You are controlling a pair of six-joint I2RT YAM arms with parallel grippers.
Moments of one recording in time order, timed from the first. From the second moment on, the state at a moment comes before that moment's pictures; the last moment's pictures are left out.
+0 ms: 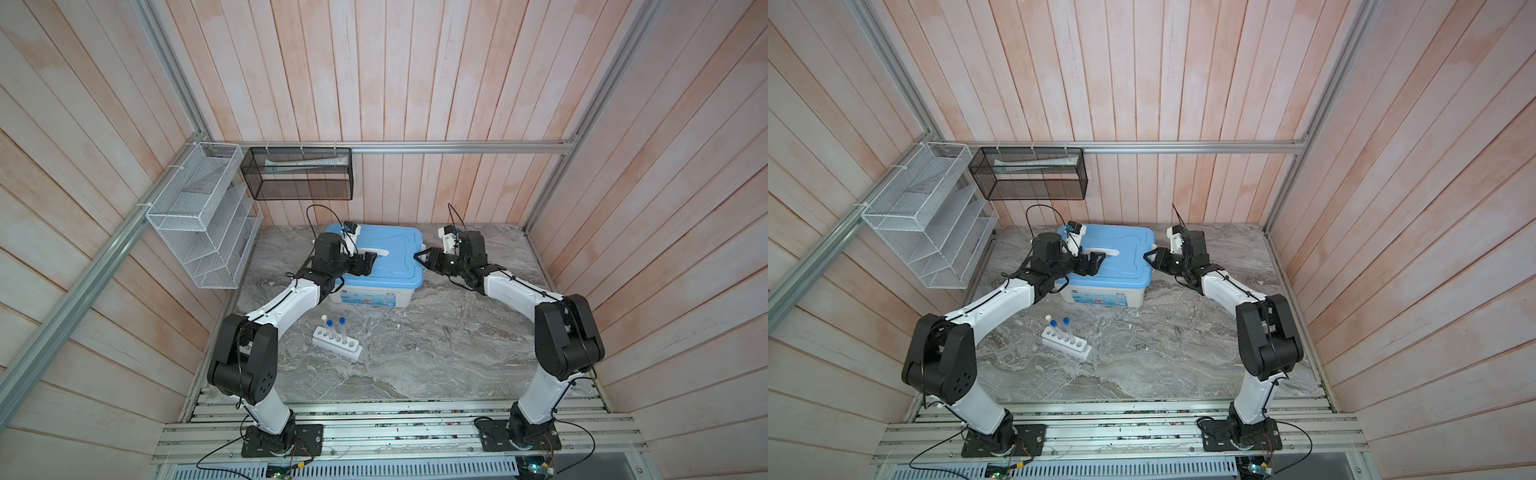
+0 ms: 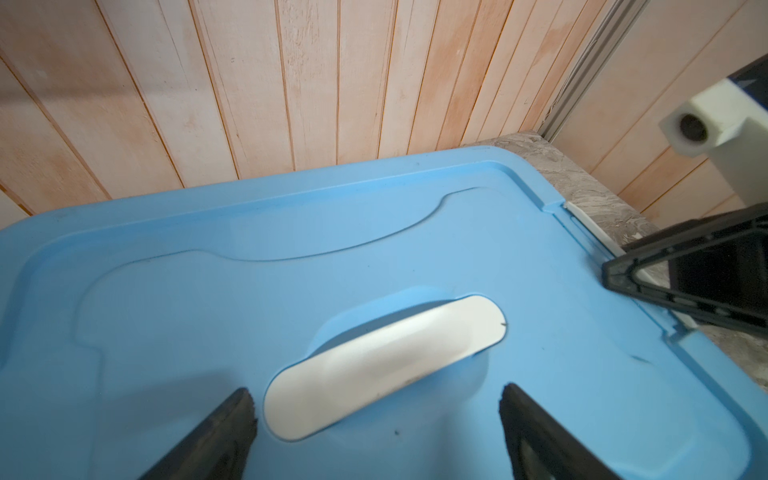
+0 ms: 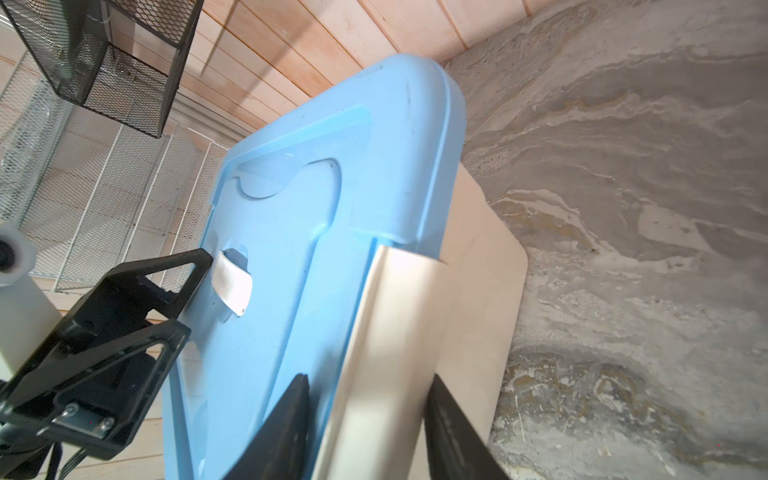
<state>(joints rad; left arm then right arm) -0.33 1.67 1.18 0.05 0.24 -0.05 0.34 1.79 1.23 0.05 -0.52 0.64</state>
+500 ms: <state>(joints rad) -0.33 1.66 1.16 0.07 0.24 -0.05 0.39 1.83 1.34 -0.07 -0.38 0.60</state>
